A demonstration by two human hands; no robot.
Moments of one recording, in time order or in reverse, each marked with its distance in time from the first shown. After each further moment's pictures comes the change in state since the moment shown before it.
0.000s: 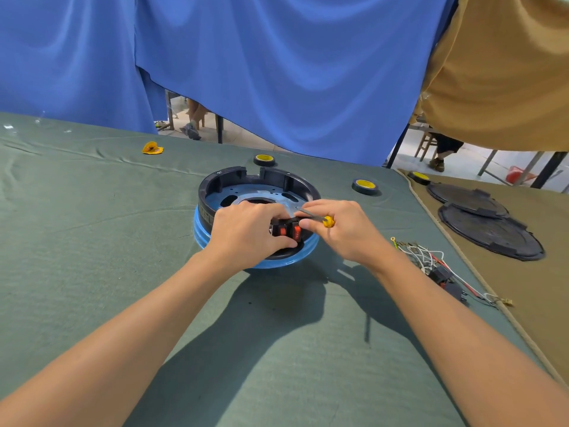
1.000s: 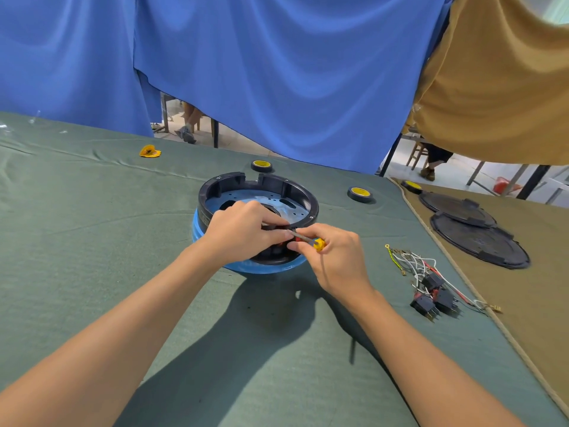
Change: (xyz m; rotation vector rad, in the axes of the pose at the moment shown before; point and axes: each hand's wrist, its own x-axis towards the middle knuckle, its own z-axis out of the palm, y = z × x) left_hand 0.011 -0.013 -0.007 -0.166 -0.163 -0.037; right_hand -0.032 -0.016 0.035 0.021 0.362 -0.034
